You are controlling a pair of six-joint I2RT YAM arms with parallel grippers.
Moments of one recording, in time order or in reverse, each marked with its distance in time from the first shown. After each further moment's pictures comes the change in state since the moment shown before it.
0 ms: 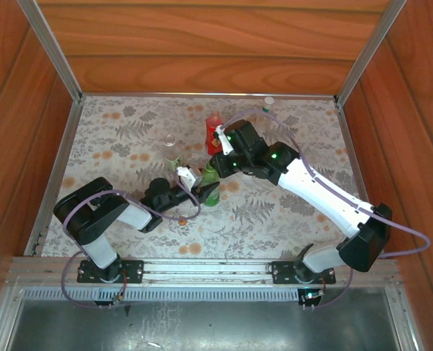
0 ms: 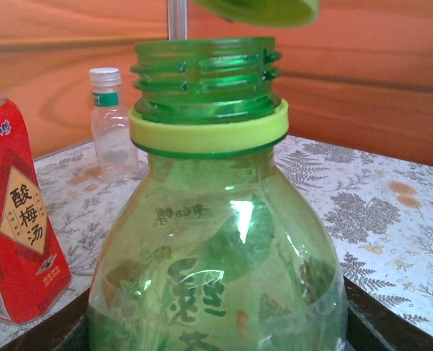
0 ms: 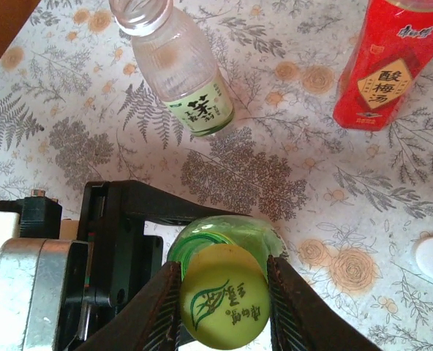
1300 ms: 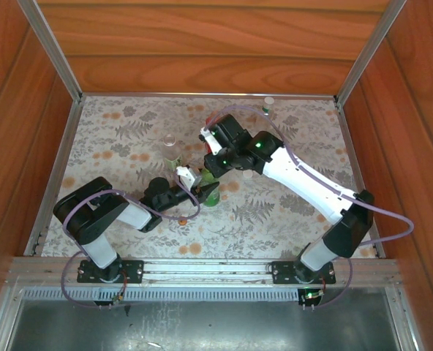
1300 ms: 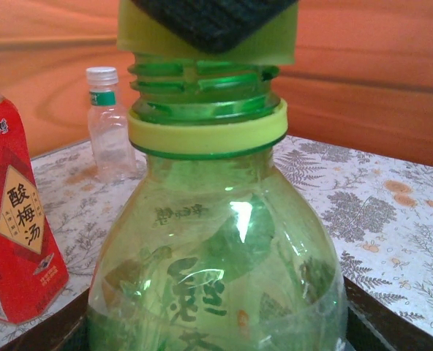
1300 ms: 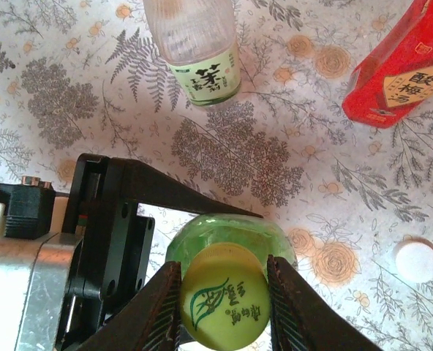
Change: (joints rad) left arm 0.002 0.000 0.000 -0.001 0.021 0.010; right arm 0.034 0.158 0.196 -0.188 0.015 -0.132
